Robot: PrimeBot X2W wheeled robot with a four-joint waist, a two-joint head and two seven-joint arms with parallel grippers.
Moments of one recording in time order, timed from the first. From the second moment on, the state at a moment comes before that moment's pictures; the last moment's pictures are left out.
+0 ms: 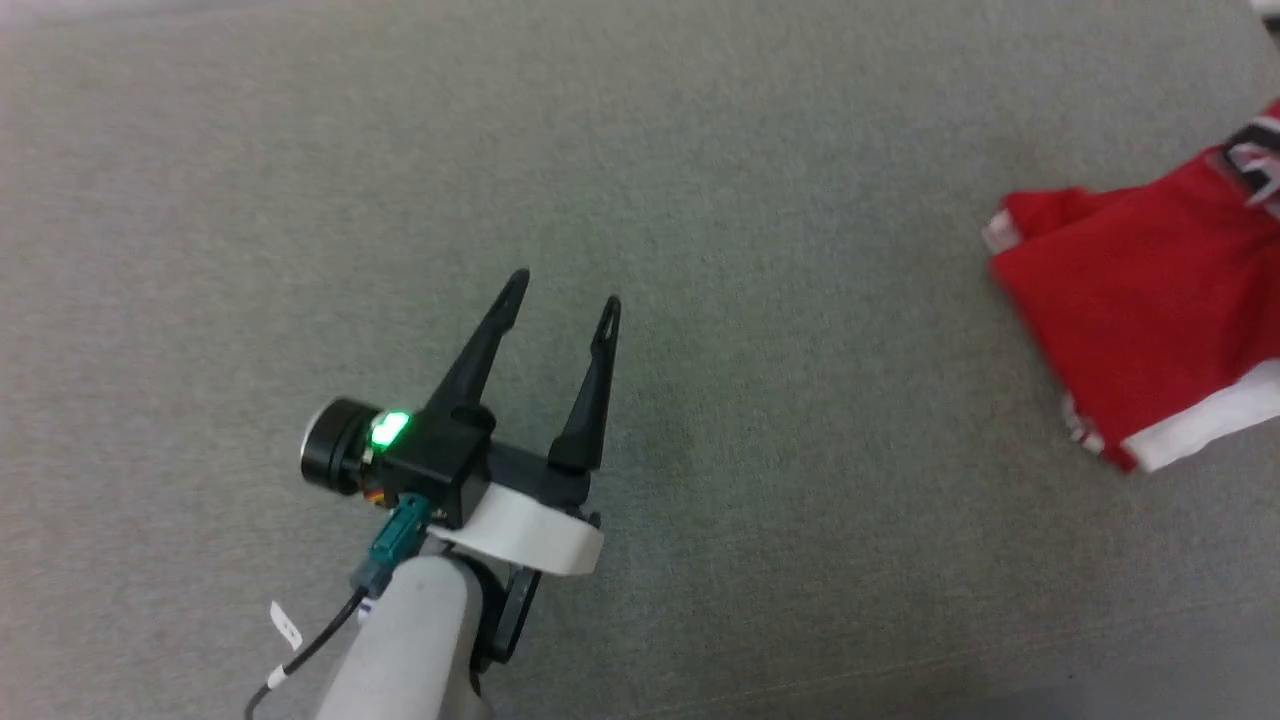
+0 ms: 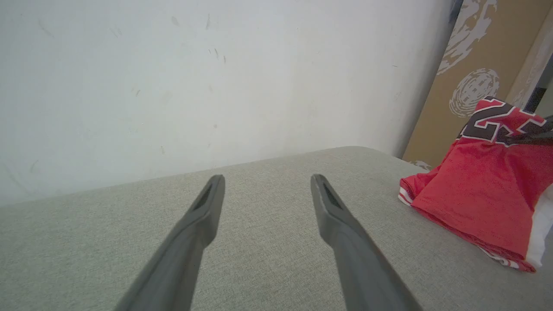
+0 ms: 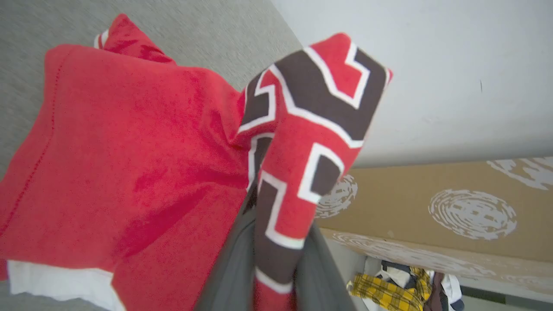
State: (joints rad) left arm -0.25 0.05 -0.26 0.05 -0.07 -0.06 -0.26; right arm -0.61 -0.91 0.51 0.21 0.20 0.13 0.32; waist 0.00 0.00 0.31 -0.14
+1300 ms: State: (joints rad) left arm -0.16 0.05 -0.21 0.07 -0.07 -0.07 -0.26; right arm -0.63 -0.83 0.19 0.57 0.04 0.13 0.16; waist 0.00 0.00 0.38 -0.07
